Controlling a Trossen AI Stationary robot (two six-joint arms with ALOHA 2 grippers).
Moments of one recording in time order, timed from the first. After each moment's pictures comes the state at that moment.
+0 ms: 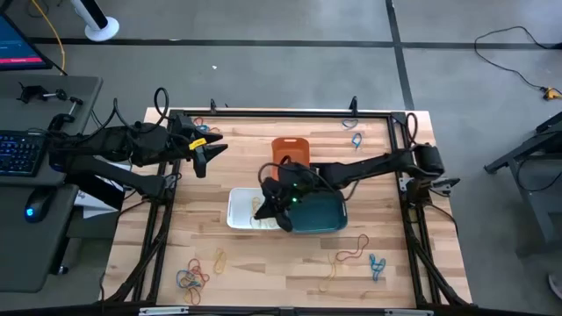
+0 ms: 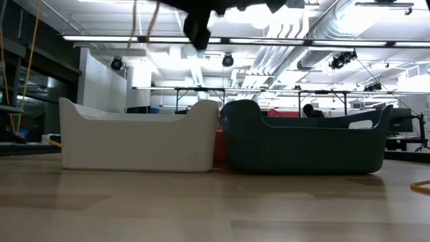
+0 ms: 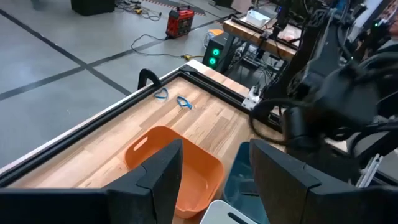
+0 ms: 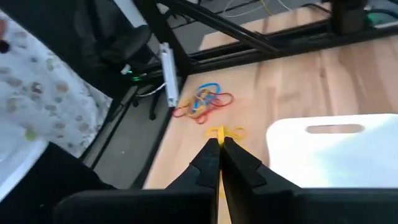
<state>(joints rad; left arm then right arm) -0.12 0.90 1.20 -0.68 -0.50 -0.48 0.09 1.87 1.42 0.03 -0.40 0.30</state>
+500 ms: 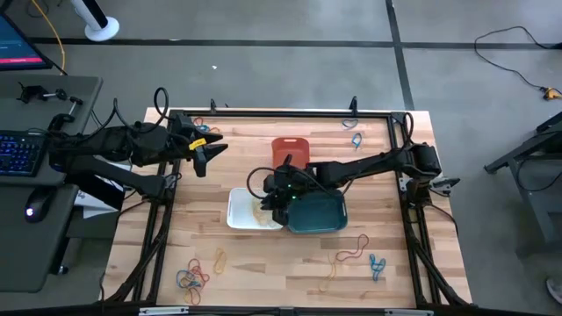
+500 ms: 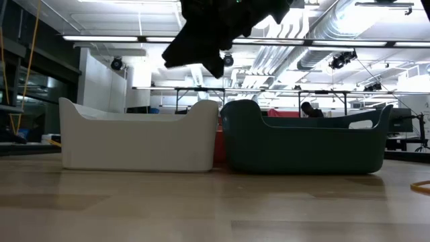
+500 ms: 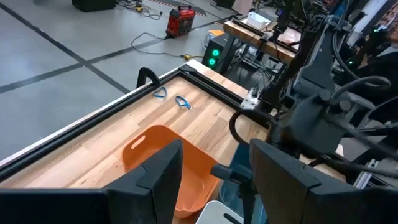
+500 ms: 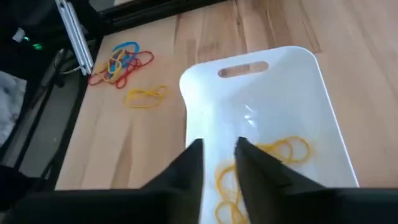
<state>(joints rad) -0.12 0.90 1.20 -0.67 -0.50 -0.51 0.07 1.89 1.42 -0.18 -0.17 0.27</state>
